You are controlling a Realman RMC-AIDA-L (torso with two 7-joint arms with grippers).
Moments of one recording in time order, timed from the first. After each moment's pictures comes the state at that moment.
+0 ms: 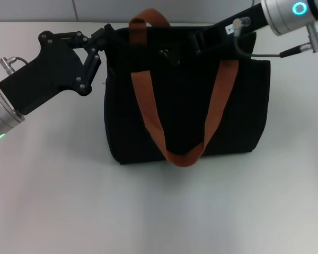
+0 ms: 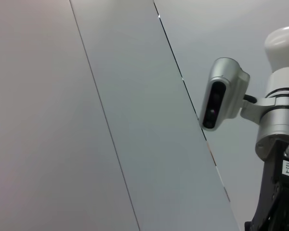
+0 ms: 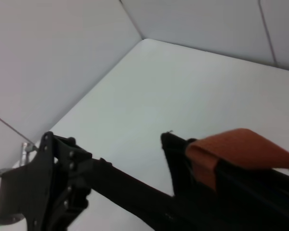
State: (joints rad) left arm -0.49 -2.07 0.64 0.33 1.48 1.66 -0.48; right arm 0.89 2.06 -1.10 -1.04 -2.18 -1.49 2.57
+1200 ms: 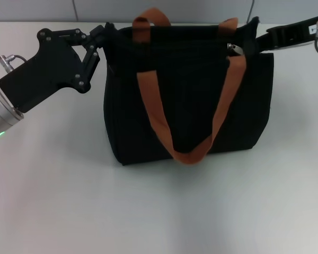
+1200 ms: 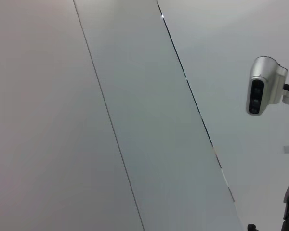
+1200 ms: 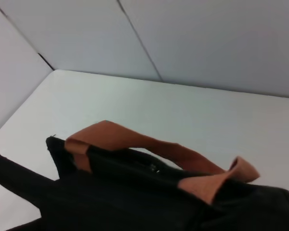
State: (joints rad) left arm -0.49 -2.07 0.63 0.33 1.48 1.65 -0.48; right arm 0.66 2.08 -0.96 -1.41 -2.32 -1.62 2.69
